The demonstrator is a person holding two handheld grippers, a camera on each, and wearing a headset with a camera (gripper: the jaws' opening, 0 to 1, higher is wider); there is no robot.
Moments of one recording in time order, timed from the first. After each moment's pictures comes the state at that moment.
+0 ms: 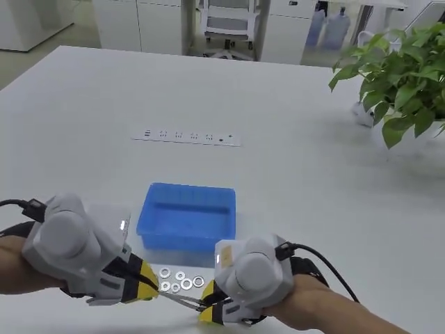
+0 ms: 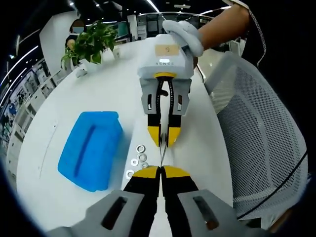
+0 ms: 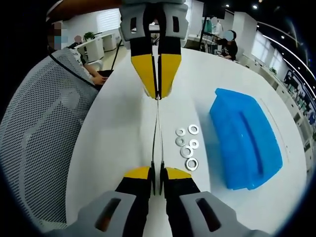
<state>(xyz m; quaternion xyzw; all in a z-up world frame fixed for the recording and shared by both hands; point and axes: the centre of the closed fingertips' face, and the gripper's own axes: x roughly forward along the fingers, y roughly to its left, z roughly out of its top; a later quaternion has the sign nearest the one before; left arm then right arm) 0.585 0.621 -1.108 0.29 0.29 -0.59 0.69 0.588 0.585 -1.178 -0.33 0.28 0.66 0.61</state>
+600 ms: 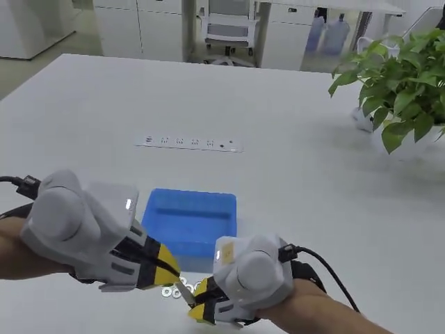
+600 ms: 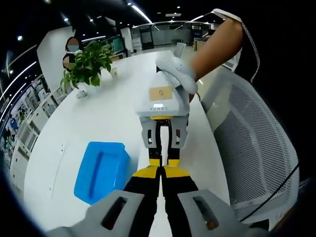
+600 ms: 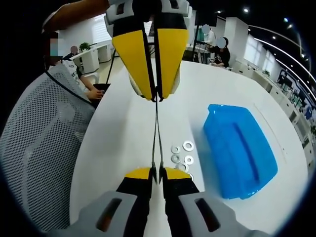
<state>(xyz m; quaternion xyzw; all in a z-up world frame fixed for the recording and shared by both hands) 0.587 0.595 -1.061 0.30 0.23 -0.61 0.69 0.590 0.605 -1.159 -0.29 0.25 0.66 0.65</state>
